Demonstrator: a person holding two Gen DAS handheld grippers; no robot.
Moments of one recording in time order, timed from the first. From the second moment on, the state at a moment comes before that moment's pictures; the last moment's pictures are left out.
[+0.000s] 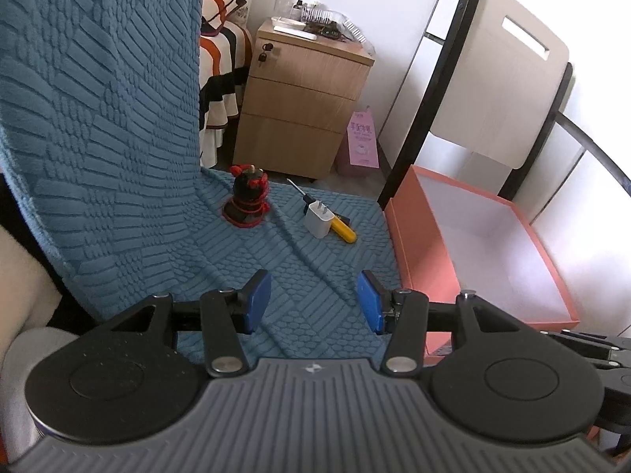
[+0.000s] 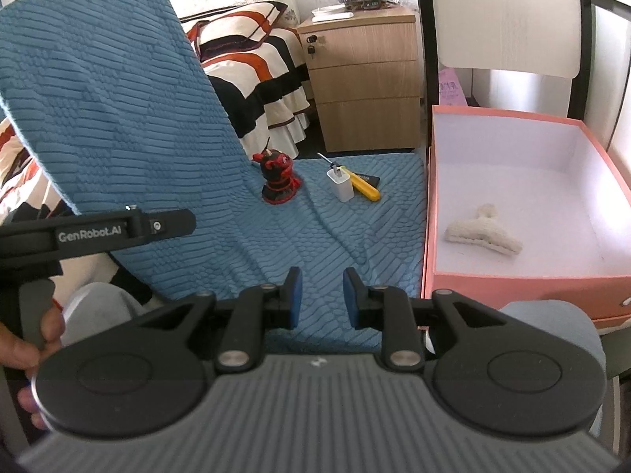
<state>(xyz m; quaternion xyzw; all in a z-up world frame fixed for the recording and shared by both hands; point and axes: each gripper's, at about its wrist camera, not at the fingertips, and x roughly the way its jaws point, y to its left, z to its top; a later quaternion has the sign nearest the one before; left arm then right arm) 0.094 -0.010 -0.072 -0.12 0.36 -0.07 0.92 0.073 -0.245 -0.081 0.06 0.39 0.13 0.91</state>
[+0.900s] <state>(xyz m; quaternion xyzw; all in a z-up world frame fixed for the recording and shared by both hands) 0.250 0.035 -0.165 -0.12 0.36 -0.04 0.93 0.202 -0.211 -0.145 0.03 0.45 0.12 0.88</state>
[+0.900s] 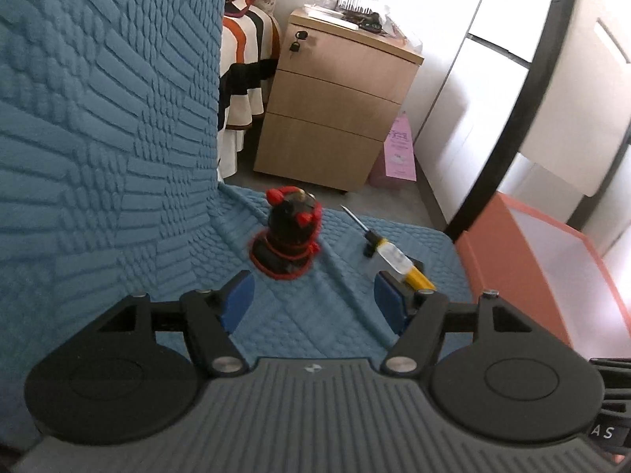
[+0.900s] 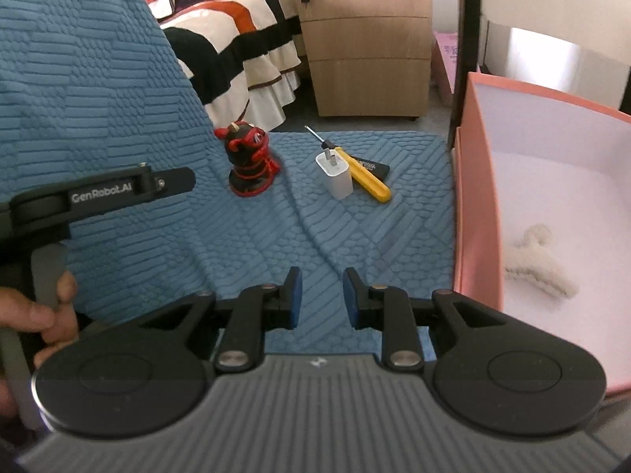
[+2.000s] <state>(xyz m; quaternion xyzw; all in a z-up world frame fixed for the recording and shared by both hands) 0.383 0.058 -0.225 -0.12 0.37 -0.08 0.92 0.351 -0.176 -0.219 -0.04 0.44 0.14 0.89</state>
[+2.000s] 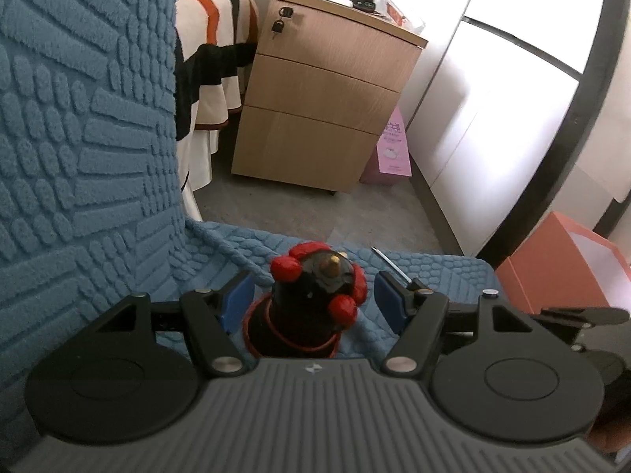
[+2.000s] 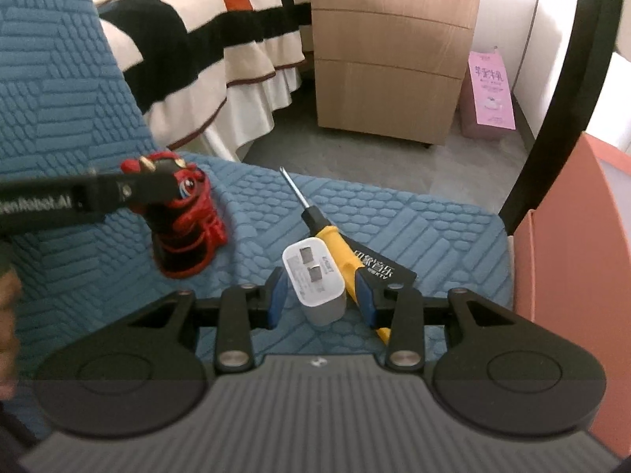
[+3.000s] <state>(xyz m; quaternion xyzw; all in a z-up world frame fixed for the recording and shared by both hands) 0.397 0.039 -0.239 -0.09 0.38 -0.08 0.92 0.332 -0.163 -0.217 -0.06 0.49 0.12 0.86</state>
